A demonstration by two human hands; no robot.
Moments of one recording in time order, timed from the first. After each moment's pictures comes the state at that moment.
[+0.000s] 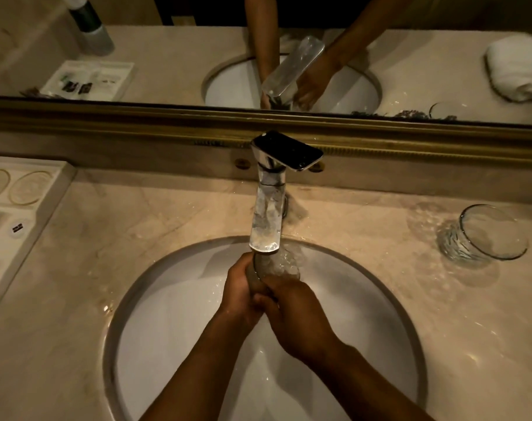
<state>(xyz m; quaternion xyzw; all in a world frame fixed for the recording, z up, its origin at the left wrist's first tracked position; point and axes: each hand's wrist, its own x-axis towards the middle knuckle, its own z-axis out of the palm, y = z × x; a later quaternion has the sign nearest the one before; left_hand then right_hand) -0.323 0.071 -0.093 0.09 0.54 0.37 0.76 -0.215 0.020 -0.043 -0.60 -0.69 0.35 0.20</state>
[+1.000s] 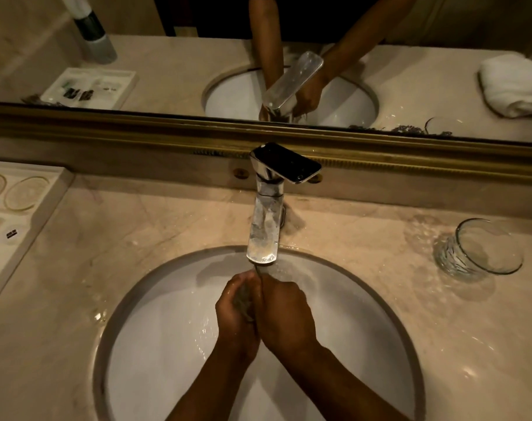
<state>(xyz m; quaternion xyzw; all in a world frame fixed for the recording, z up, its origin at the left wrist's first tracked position) -0.320 0.042 -0.091 0.04 0.49 0.48 0.73 -0.236 0.035 -0.036 -0.68 -0.65 0.30 0.15</state>
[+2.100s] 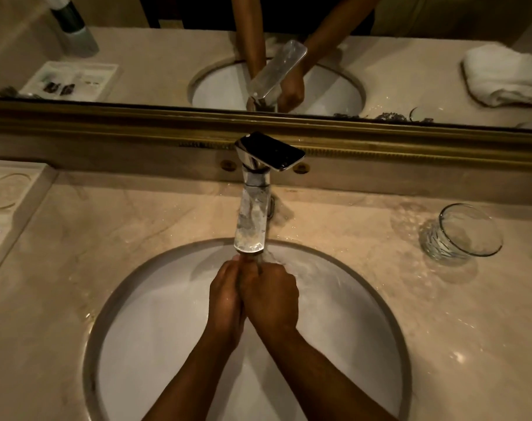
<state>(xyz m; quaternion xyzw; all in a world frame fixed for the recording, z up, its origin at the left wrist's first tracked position) -0.322 0.046 -0.082 0.18 0.56 0.43 0.69 -0.255 0.046 -0.049 -0.80 -0.43 0.35 0.24</state>
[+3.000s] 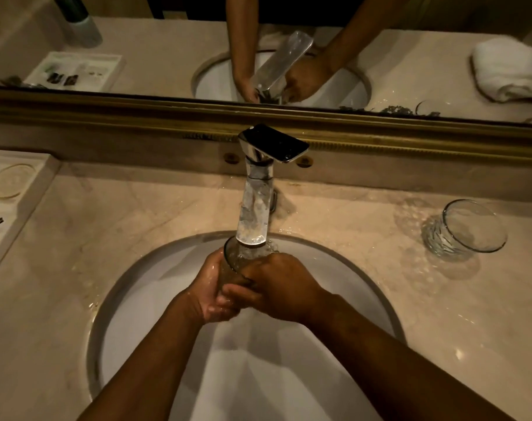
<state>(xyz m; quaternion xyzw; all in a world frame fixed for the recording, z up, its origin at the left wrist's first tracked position) -0.360 0.079 -0.062 0.10 0.45 0.14 0.87 -0.203 0.057 -0.044 -0.45 -0.85 0.22 0.16</state>
